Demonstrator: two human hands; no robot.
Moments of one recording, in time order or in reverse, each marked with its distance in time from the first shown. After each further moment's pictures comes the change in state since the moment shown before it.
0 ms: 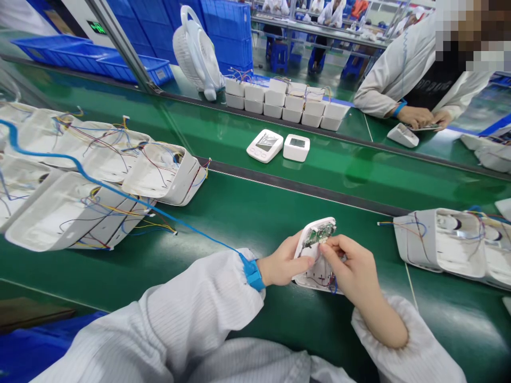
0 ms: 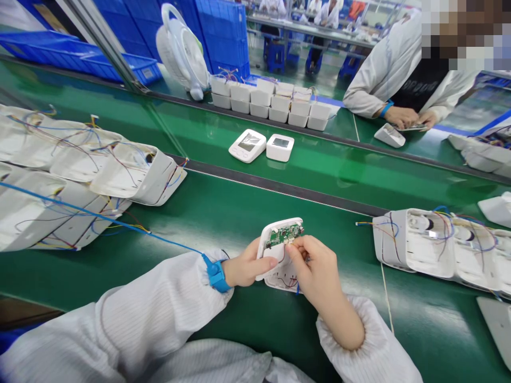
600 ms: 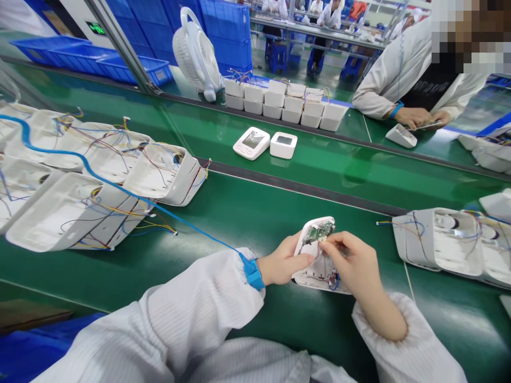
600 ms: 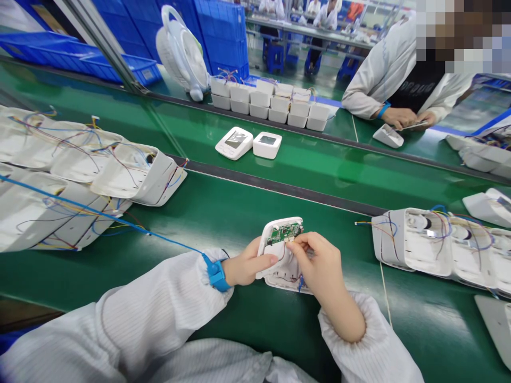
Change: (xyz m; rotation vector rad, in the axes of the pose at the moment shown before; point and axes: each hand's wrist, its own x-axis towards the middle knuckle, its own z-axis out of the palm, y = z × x) left_hand 0.000 0.002 -0.001 -0.038 0.007 -0.039; right_hand 0.004 0.009 0.000 -0.024 0.084 -0.041
